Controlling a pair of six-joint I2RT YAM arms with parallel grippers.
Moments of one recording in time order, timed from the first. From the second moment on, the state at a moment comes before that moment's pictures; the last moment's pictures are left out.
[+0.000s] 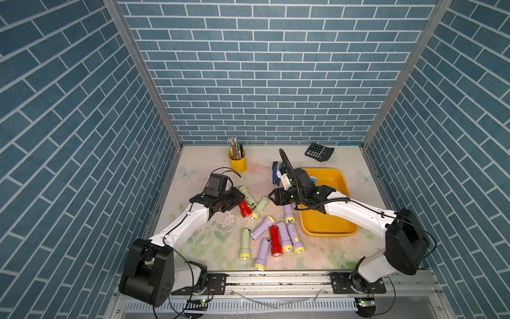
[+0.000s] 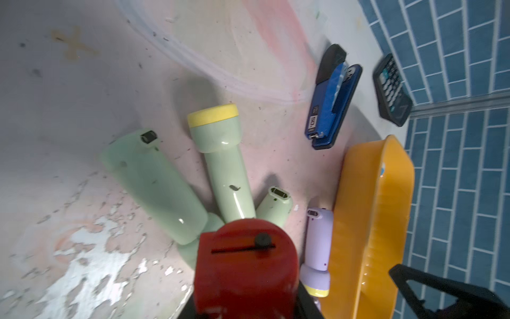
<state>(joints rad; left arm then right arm) -0.31 1.28 0.76 -0.29 0.31 -0.88 0.81 1.52 1.06 -0.25 -0.19 0.48</state>
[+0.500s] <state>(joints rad) -0.37 1.27 0.61 0.23 0.28 -1.30 0.82 1.56 1.05 -0.11 -0.29 0.45</state>
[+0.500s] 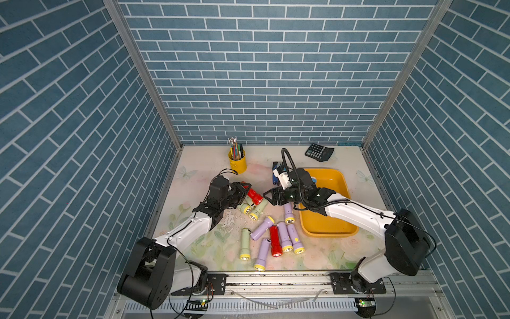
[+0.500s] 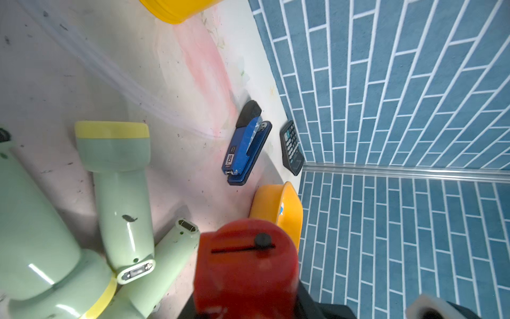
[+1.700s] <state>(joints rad) -0.42 1.37 0.59 0.50 0.25 -1.45 0.79 1.62 1.08 -0.06 -0.36 0.50</state>
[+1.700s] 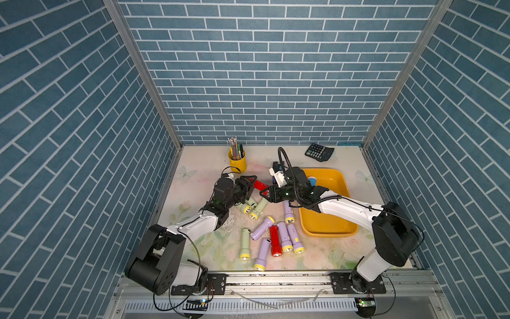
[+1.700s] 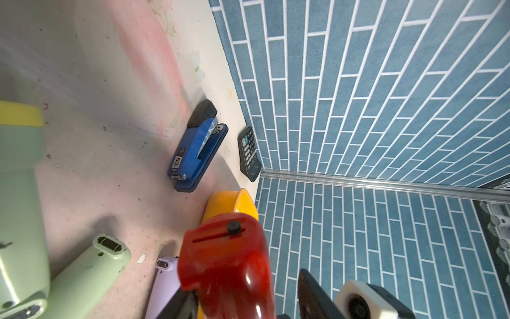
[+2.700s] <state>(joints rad) -0.44 1.26 0.97 -0.48 0.48 0.28 0.61 1.51 1.27 -0.87 -0.55 -0.12</state>
